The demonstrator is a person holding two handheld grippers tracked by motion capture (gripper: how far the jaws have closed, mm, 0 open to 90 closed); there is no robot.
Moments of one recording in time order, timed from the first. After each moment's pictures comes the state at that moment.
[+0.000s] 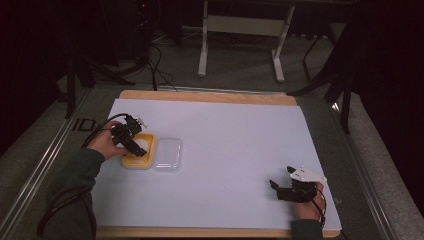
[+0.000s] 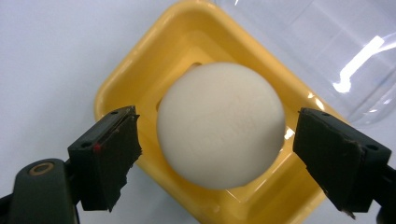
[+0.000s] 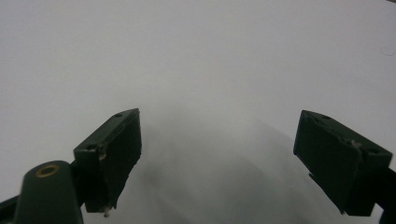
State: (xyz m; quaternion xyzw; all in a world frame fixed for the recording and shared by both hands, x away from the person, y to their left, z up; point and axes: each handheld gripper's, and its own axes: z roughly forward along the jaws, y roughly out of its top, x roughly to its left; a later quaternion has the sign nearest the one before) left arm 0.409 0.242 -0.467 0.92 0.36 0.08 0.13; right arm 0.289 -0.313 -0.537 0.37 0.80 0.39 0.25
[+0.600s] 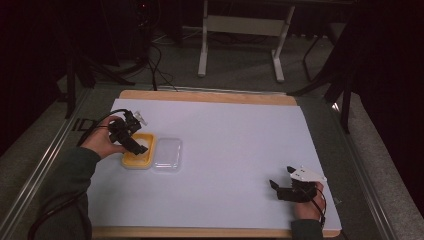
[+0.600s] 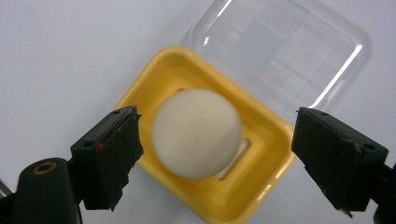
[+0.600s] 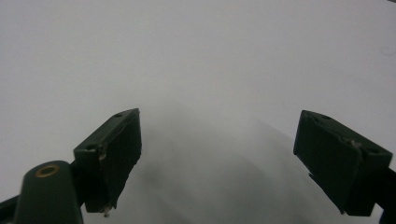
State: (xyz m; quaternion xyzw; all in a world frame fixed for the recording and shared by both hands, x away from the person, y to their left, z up) left arm 0.387 0.232 -0.432 0.93 0.31 0.11 0.16; right arm 0.289 -0.313 -0.537 0.38 0.80 0.39 0.25
